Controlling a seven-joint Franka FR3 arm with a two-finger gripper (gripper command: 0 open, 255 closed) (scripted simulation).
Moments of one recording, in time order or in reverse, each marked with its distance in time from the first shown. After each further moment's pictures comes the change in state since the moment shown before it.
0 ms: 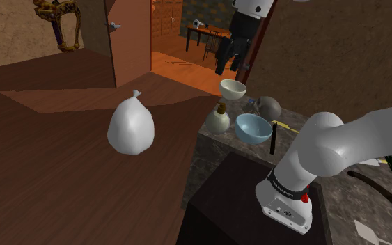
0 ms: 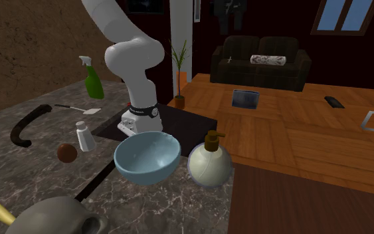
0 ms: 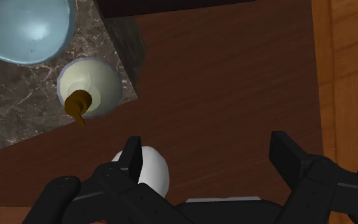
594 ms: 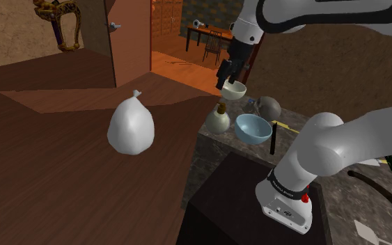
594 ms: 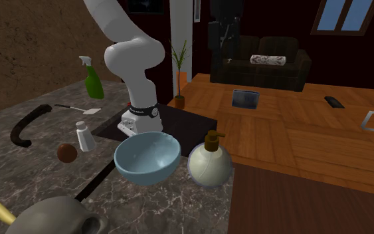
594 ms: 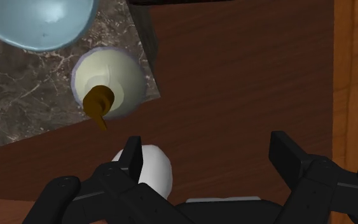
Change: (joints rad) arm -0.032 0.015 -0.095 -0.175 -0.070 0.198 -0.154
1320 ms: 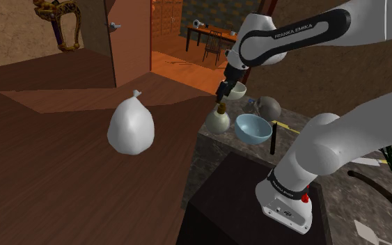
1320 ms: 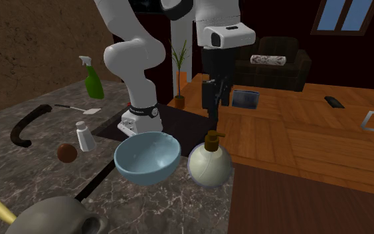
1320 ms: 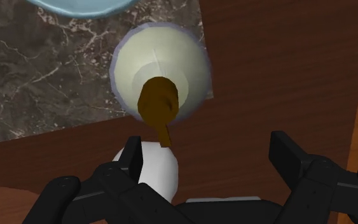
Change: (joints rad) arm -0.052 0.220 -0.176 -0.125 -0.094 0.368 -0.251
